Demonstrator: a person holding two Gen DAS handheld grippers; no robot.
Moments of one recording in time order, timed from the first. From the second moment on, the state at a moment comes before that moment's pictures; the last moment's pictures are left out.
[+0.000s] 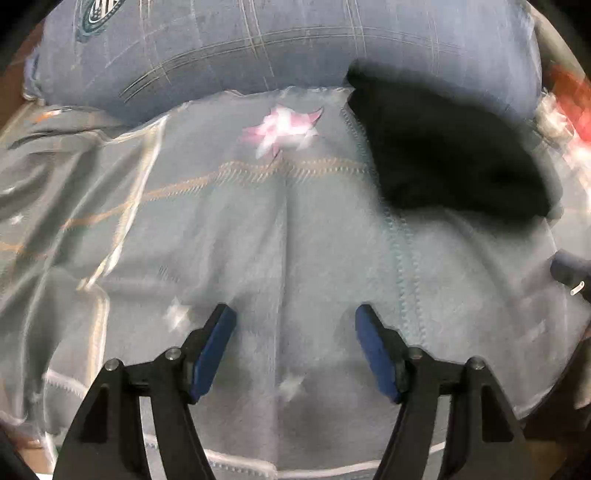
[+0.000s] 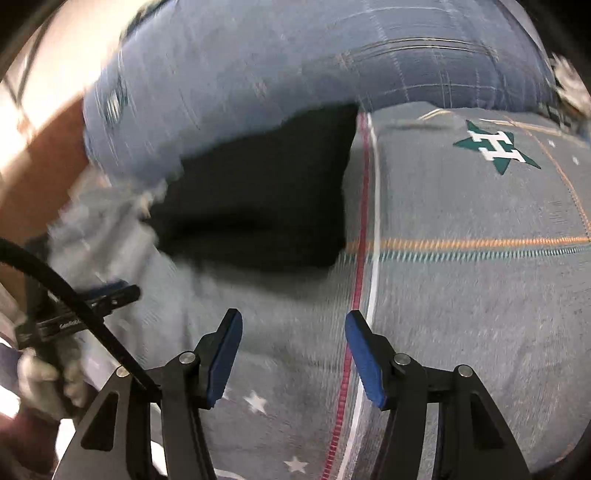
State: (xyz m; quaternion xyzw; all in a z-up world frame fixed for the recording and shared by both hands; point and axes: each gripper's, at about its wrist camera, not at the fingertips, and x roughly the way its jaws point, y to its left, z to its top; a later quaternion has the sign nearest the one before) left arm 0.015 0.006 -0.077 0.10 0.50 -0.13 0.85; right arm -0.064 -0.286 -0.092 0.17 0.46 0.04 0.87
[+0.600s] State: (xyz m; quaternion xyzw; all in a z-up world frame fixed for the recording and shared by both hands) left arm -0.047 0.142 -0.085 0.05 0.52 -0.03 0.85; right arm -0.144 -0.458 -0.107 0.12 0.50 -0.31 0.80
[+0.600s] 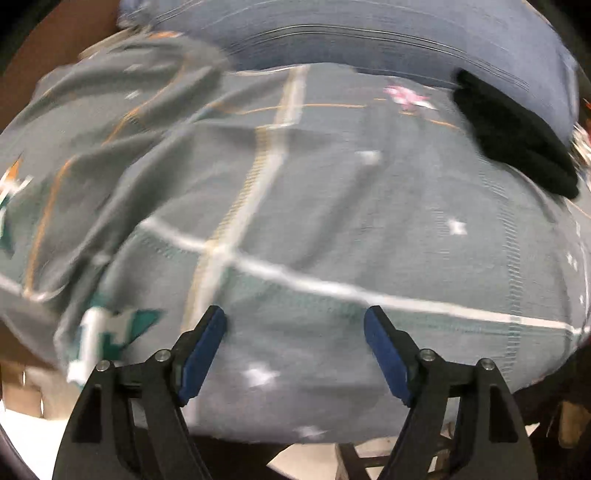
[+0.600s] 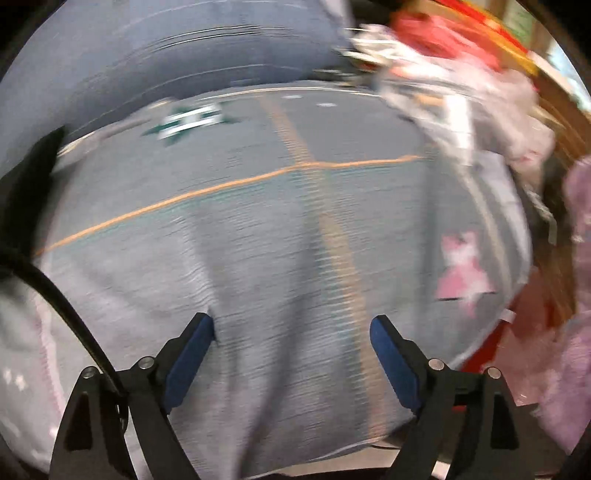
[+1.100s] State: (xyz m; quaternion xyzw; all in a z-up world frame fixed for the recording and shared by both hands) left arm -0.035 0.080 0.012 0.00 0.39 -0.08 0.92; right arm -0.081 -0.334 -0.028 0.24 0.36 -0.06 0.90
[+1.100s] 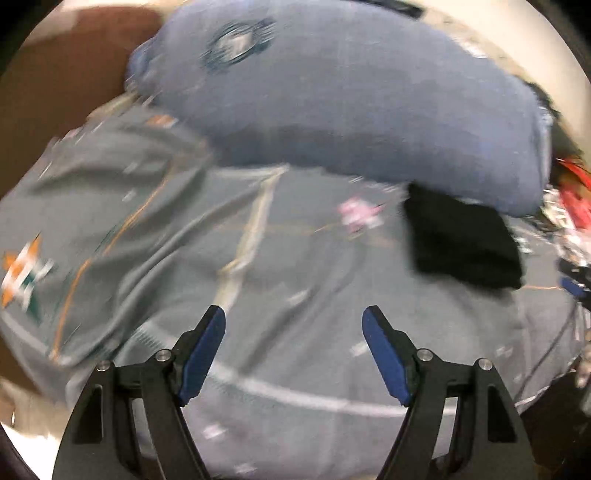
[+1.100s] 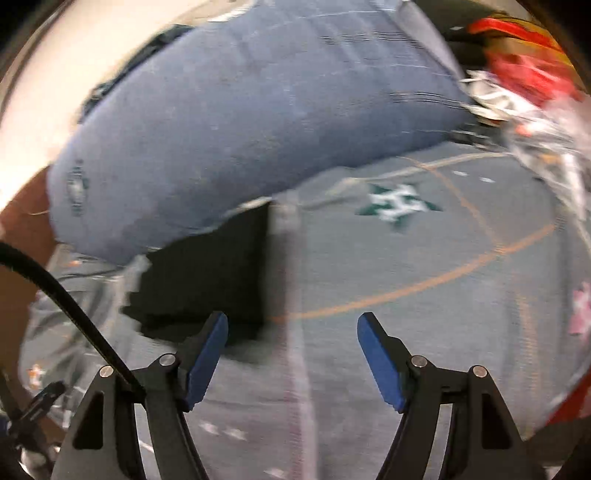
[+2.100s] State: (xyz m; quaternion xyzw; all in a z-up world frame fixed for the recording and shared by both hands) left arm -0.072 -0.003 0.063 0.04 0.22 -0.02 0.97; right arm -0.091 -0.293 -0.056 0.23 0.34 0.00 0.91
